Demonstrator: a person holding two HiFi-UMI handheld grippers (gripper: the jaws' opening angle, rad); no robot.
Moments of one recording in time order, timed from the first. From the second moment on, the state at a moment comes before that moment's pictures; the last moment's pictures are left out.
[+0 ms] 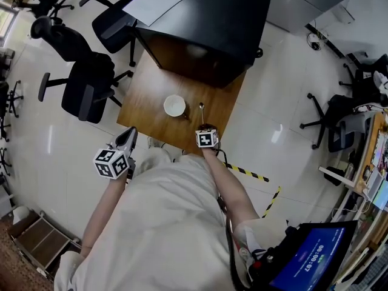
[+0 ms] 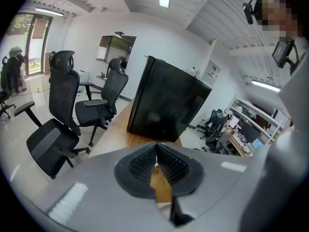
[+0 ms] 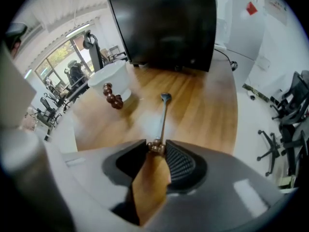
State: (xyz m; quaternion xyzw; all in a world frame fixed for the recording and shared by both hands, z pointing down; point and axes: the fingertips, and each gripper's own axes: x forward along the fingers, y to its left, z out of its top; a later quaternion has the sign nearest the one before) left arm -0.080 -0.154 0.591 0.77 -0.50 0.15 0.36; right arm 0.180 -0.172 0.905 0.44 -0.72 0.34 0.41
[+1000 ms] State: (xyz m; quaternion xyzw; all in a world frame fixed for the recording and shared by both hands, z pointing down) left arm -0.136 -0.215 0.574 0.83 -0.42 0.12 0.34; right arm 0.074 -0.164 0.788 0.41 -0.78 0.33 0.34
